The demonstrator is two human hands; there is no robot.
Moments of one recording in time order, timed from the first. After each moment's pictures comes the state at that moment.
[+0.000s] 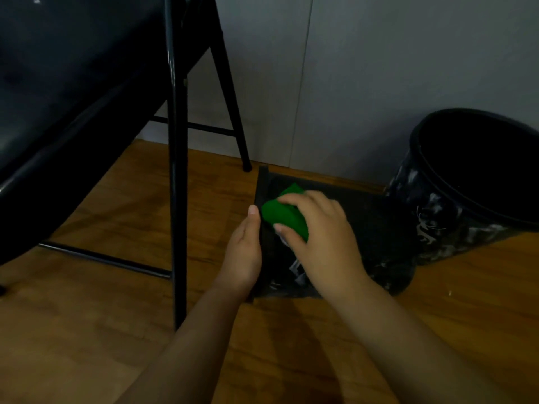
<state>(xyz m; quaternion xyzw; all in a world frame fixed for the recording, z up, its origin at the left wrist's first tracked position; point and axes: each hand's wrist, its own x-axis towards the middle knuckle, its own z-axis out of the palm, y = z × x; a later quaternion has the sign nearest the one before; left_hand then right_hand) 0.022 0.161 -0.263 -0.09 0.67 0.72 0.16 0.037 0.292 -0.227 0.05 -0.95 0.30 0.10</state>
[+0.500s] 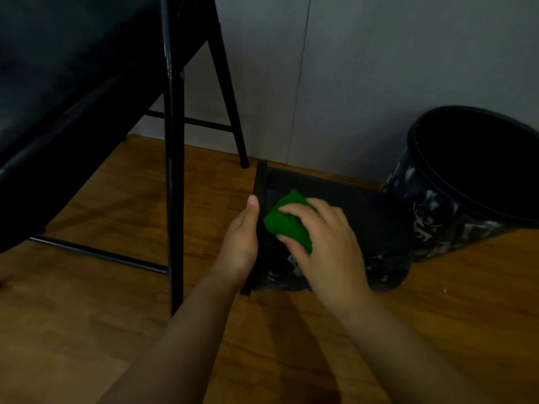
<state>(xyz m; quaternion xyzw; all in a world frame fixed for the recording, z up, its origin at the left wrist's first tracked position) 0.014 0.163 -0.257 -0.11 0.66 0.72 0.16 0.055 0.299 -0.240 0.05 -0.95 0.28 0.11</state>
